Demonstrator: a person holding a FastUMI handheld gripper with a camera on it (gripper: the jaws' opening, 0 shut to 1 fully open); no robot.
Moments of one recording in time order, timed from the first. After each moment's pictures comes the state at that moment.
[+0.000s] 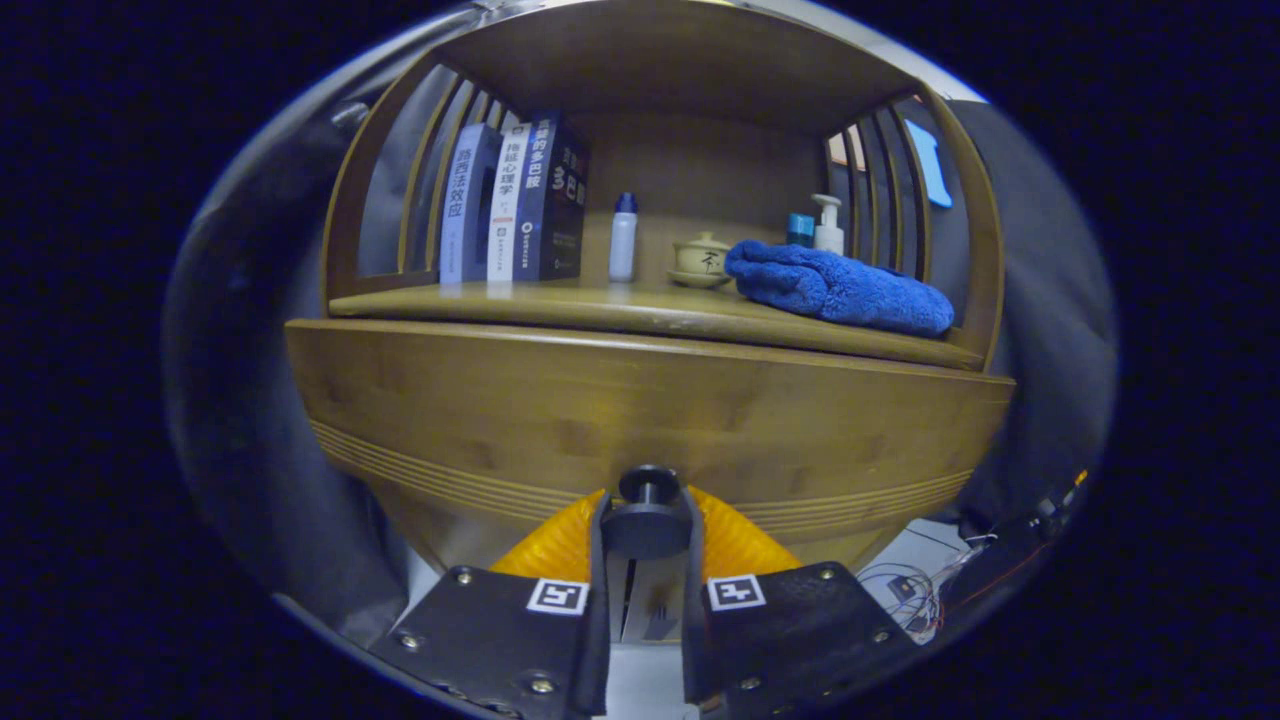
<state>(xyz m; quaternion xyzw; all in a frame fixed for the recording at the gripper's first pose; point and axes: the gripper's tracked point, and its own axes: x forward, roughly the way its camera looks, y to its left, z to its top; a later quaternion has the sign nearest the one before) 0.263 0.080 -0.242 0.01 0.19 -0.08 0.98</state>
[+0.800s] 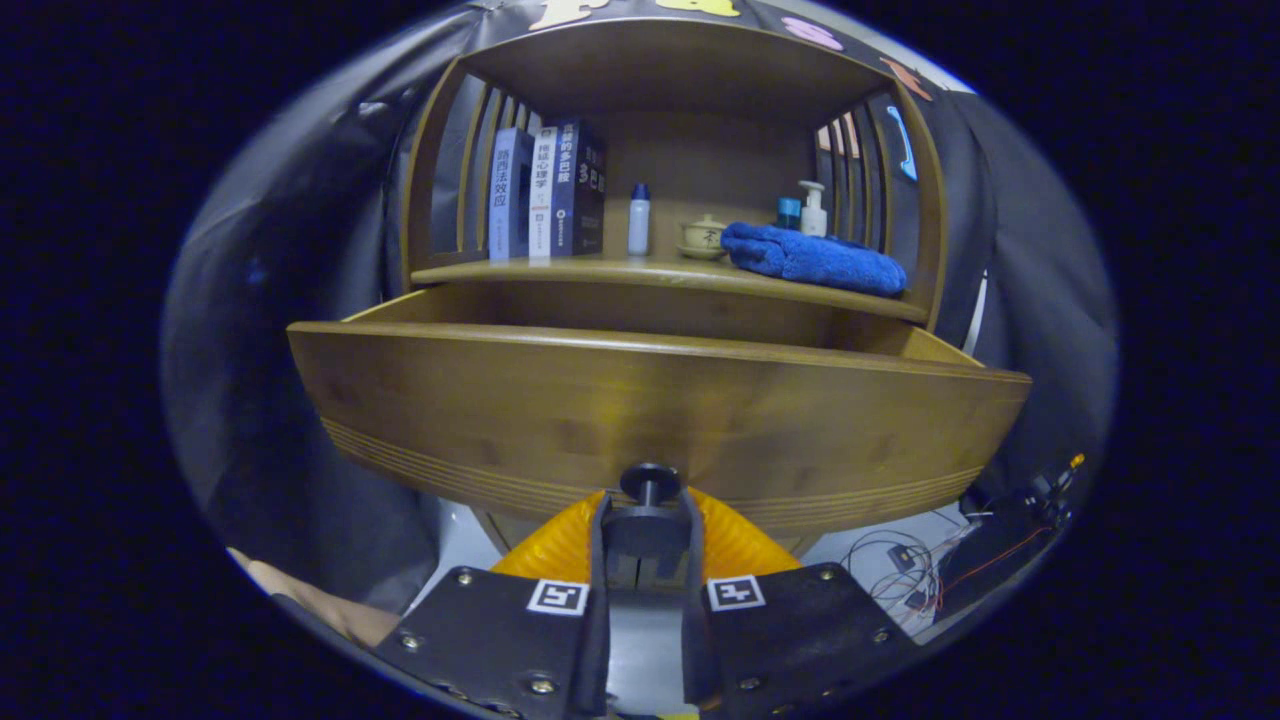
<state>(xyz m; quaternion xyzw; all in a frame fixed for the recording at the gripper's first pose) 0.149 0.099 -0.241 0.03 0.22 -0.06 0.97</state>
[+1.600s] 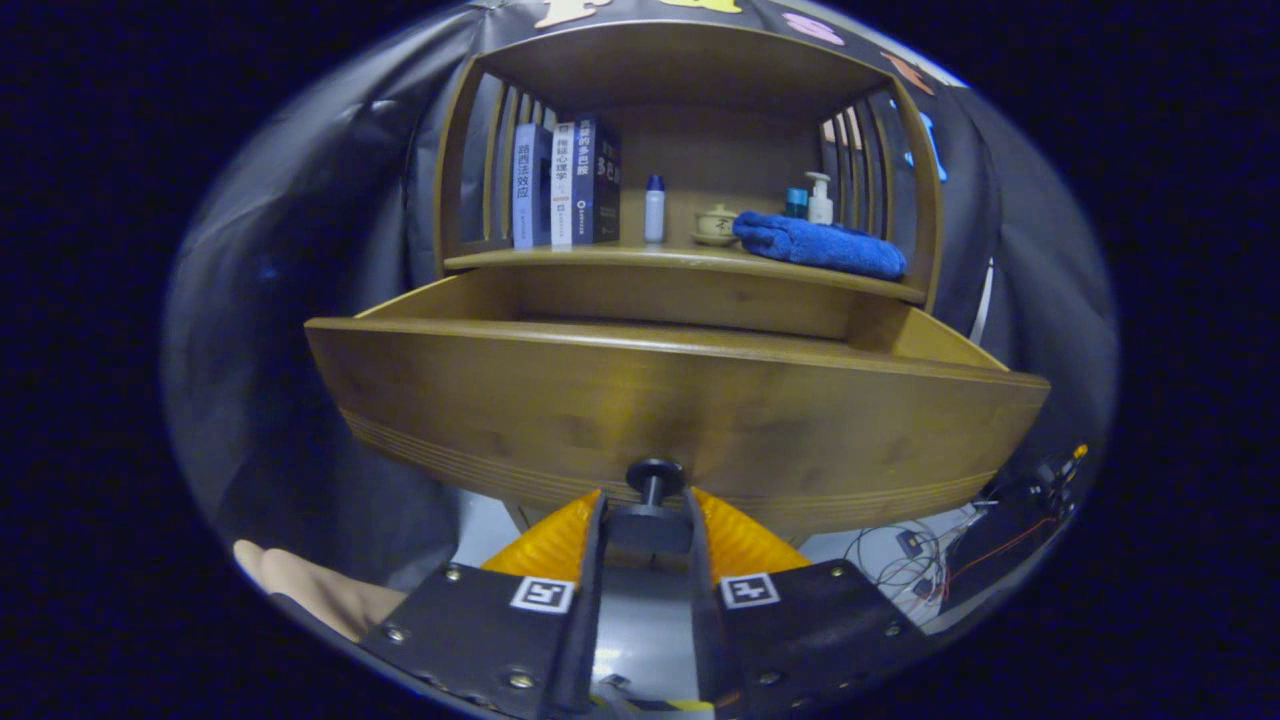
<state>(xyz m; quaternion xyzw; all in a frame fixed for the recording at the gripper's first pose) 0.119 0.112 -0.236 0.06 0.25 -0.04 0.97</state>
